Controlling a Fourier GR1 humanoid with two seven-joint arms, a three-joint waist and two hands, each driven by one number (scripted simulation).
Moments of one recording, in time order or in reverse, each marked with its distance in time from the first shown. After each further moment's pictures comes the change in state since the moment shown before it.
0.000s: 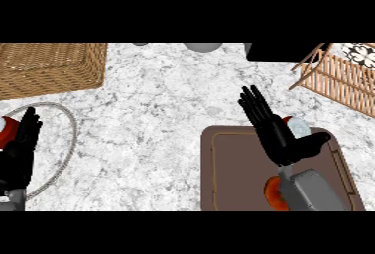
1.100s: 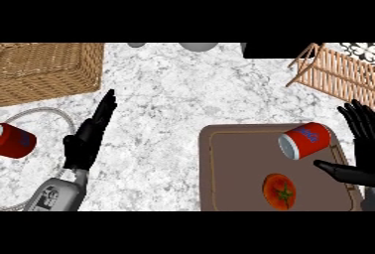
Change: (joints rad) left arm -0.168 -0.175 -0.232 -0.097 -0.078 -0.079 0.112; right arm 0.187 -0.234 -0.370 0.138 0.029 0.164 -0.538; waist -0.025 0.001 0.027
